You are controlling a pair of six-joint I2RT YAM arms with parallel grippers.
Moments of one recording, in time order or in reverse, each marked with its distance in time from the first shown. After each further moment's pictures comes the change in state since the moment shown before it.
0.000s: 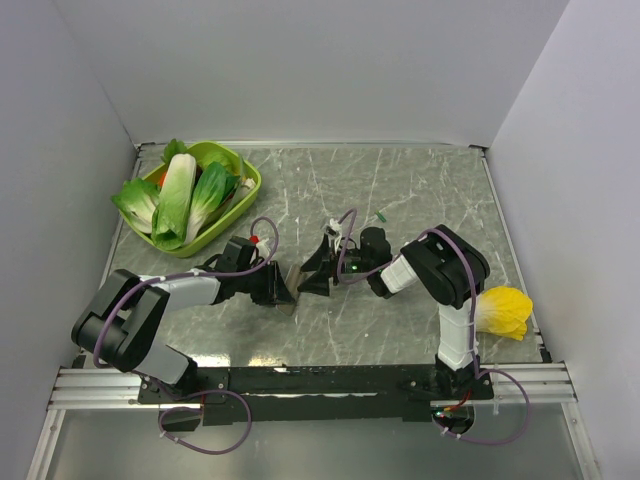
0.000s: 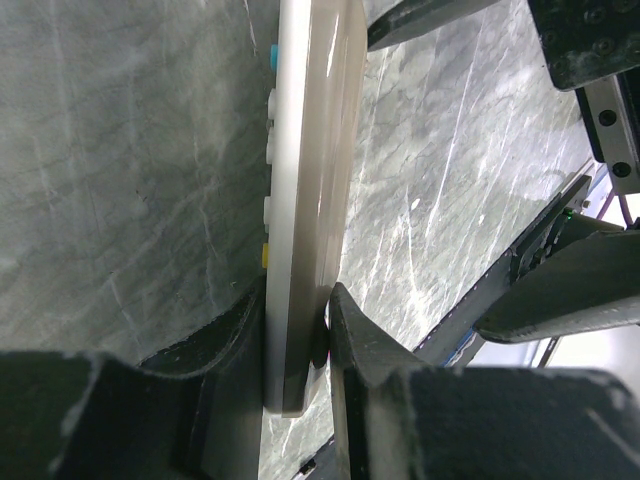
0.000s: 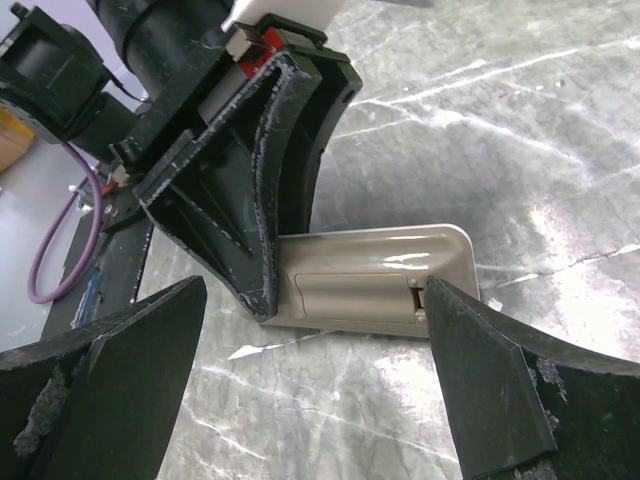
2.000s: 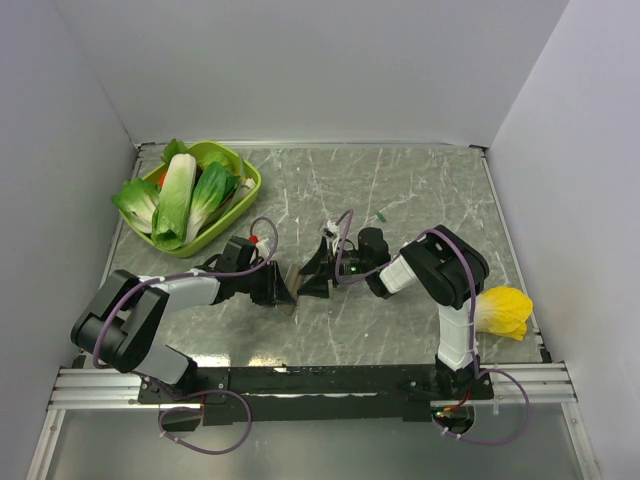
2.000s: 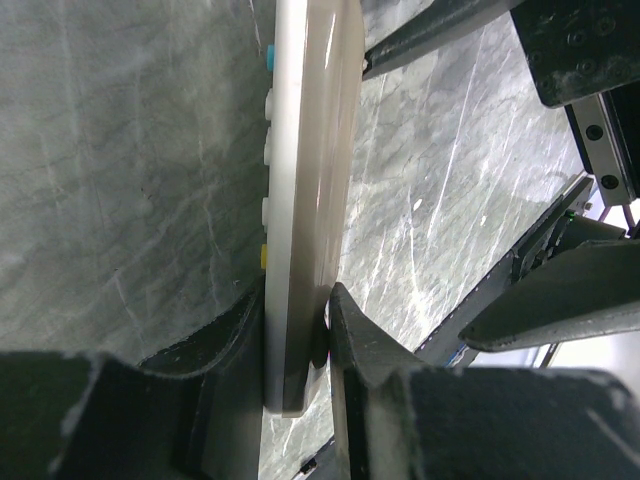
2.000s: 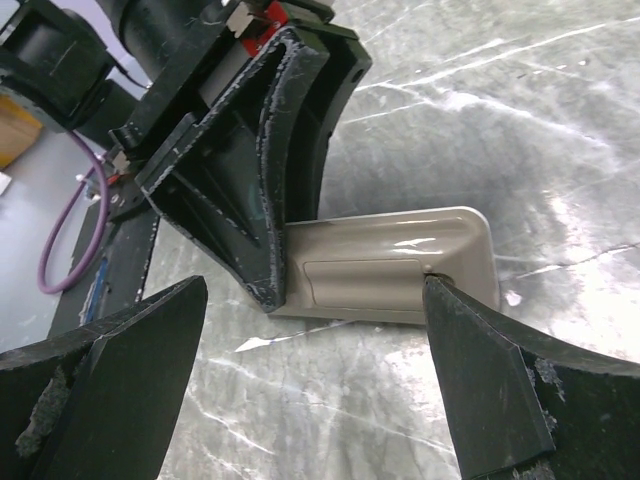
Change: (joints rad) left arm 0.000 -0.004 0.000 -0.006 -0.006 0.000; right arm 0.010 -0.001 0.004 -0.047 -0.012 -0.013
